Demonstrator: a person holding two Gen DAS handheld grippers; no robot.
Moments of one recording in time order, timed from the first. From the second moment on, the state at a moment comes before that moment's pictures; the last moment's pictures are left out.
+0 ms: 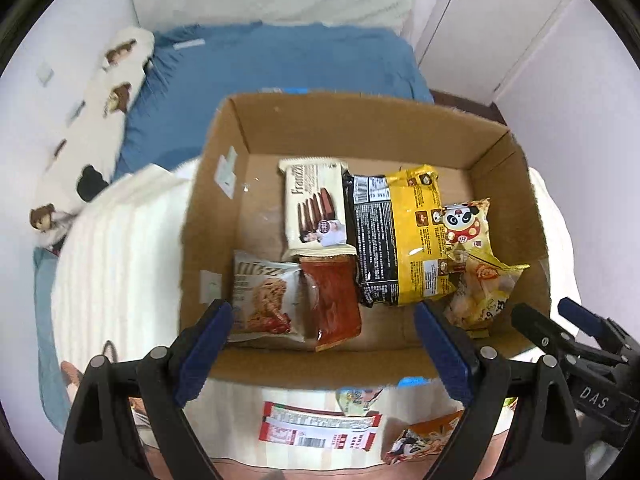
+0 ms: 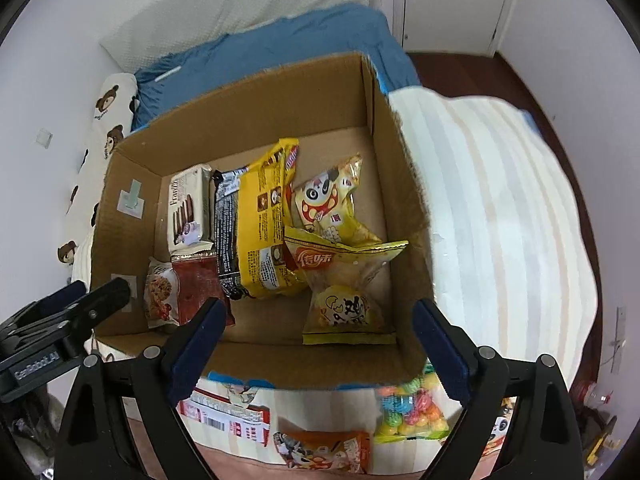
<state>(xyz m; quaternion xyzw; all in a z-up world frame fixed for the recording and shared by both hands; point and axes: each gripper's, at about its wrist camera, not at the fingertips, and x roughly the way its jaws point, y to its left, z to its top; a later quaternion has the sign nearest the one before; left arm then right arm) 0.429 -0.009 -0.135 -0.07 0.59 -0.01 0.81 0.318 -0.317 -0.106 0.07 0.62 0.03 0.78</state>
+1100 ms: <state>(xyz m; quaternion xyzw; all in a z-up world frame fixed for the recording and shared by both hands) 0.219 0.049 -0.186 -0.13 0.59 0.09 0.79 0.142 -0.289 -0.126 -0.01 0.64 0.12 0.75</state>
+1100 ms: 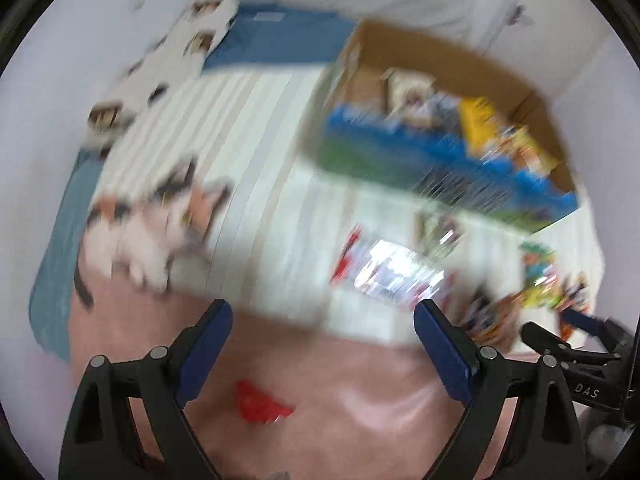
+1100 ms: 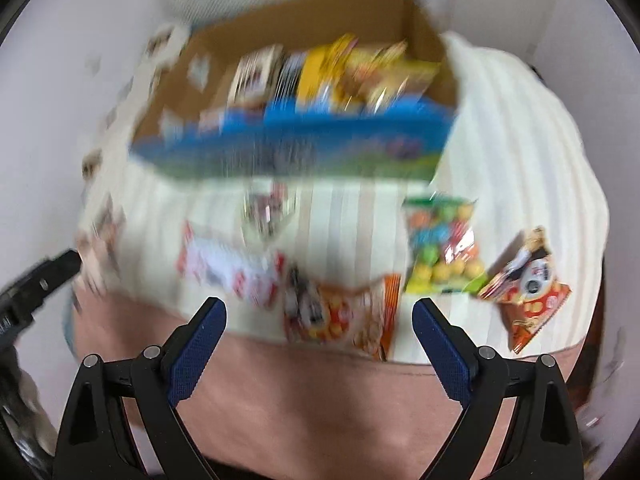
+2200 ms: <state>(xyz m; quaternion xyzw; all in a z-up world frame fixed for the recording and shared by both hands) 0.134 0.057 -0.326 -0.27 0.66 0.14 0.68 0.139 -0.313 -0.248 0.03 0.75 0.14 0.64</state>
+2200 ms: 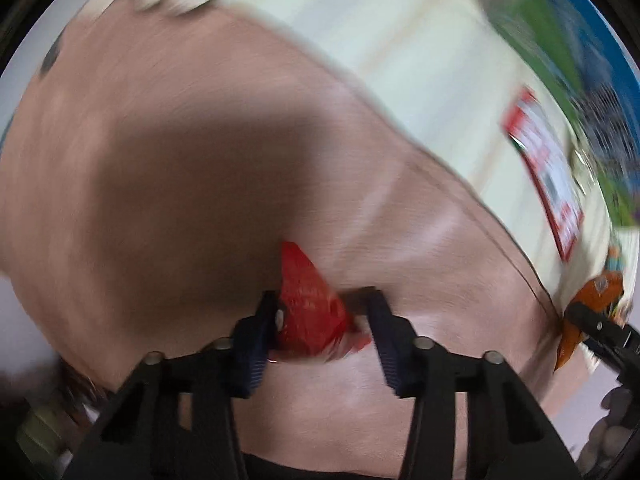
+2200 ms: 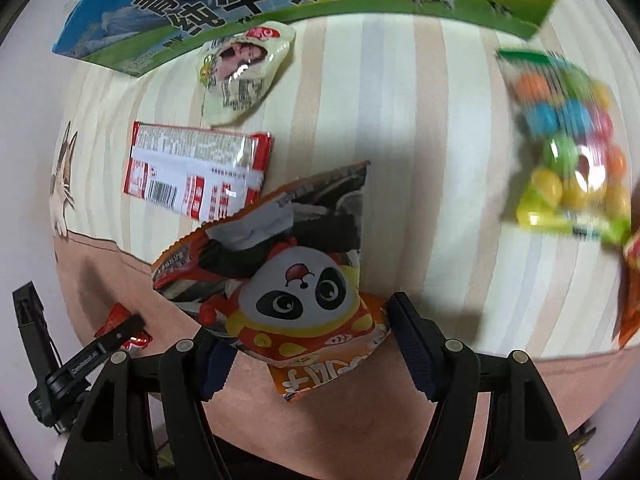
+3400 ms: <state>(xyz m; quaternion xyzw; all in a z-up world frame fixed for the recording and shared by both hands) 0.181 0.009 -0.302 -0.15 0.65 0.08 0.74 0.058 -0.302 -0.242 0.03 0.71 0.11 0.69</state>
